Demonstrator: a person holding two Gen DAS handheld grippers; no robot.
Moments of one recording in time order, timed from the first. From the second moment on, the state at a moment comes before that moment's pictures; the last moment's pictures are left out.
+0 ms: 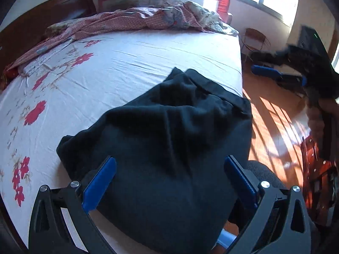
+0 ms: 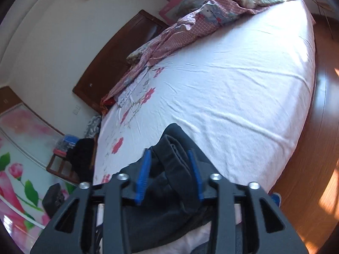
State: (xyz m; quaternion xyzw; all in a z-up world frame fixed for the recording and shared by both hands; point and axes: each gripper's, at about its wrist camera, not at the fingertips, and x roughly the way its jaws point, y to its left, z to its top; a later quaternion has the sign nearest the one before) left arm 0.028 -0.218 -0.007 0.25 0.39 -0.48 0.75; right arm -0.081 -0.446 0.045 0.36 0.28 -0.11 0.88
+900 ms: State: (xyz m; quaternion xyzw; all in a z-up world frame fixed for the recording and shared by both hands) left arm -0.031 -0.221 -0.016 0.28 0.42 -0.60 0.63; right arm -0.003 -0.446 0.021 0.30 0.36 -0.11 0.88
